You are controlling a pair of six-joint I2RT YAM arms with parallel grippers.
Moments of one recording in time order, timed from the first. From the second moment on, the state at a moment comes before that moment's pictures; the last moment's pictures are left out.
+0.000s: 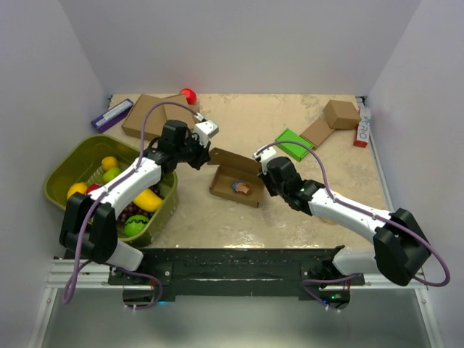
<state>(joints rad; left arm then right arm) -0.40 1.48 1.04 -0.21 0.36 0.21 0.71 1.30 0.76 -0.15 0.29 -0.01</state>
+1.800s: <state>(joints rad) -0.41 1.69 1.17 -0.28 -0.03 -0.13 0.62 1.09 0.86 -0.53 0.55 0.50</state>
